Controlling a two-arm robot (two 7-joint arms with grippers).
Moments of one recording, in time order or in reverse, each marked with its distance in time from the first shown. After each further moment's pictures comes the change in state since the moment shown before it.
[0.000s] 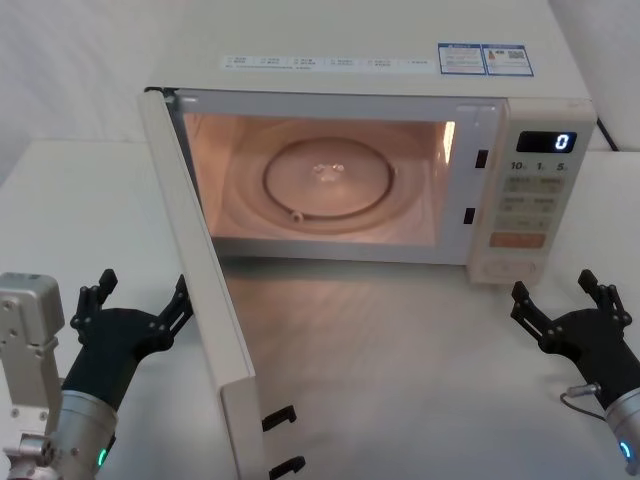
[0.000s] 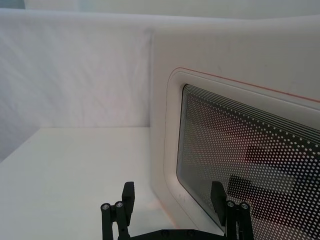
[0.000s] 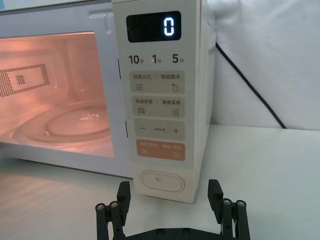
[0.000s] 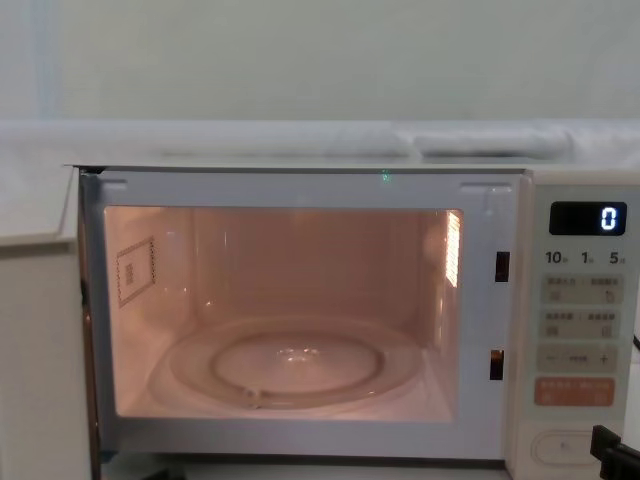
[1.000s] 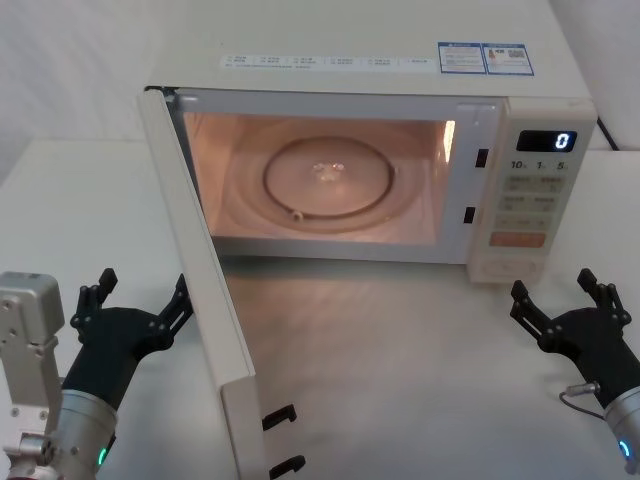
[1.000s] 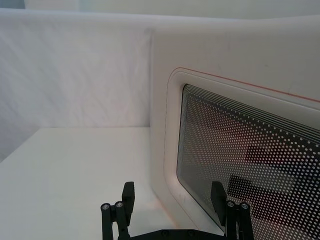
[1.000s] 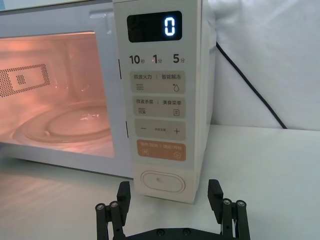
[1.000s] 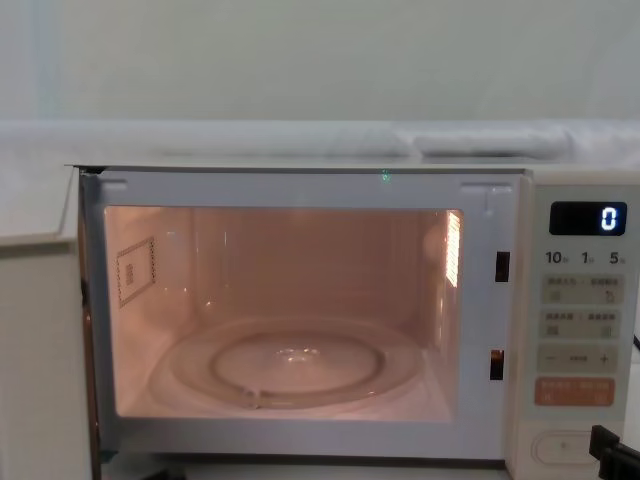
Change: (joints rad) left arm 0.000 0.000 0.000 0.000 0.000 0.000 0.000; right arm 0.001 -0.001 -0.001 0.001 -0.001 0.000 0.000
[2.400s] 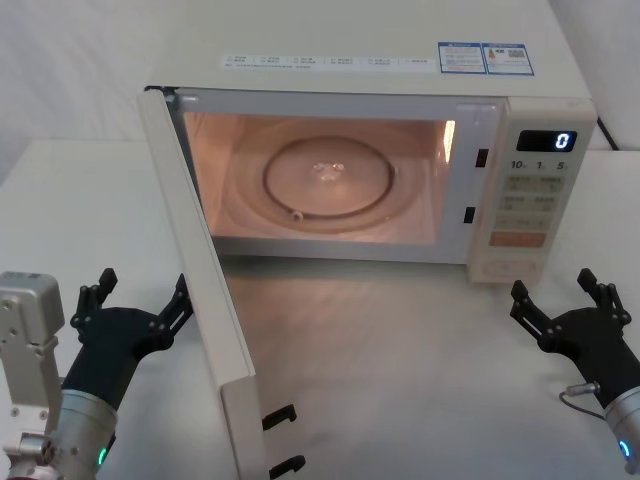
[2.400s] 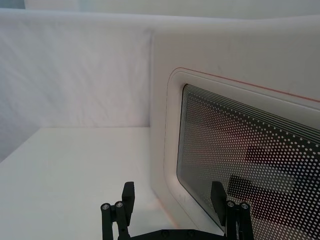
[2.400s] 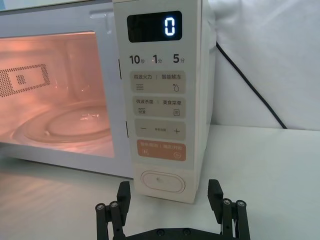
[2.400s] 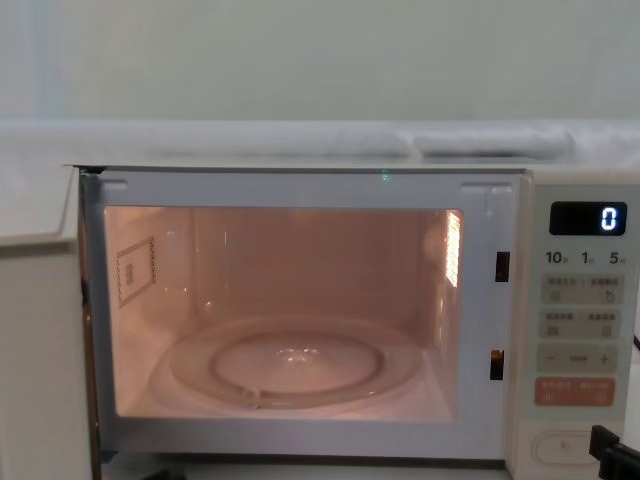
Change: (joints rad) left arm 0.000 0.000 0.000 0.000 0.000 0.000 0.000; right arm 0.000 0.000 0.000 0.000 0.000 0.000 0.000
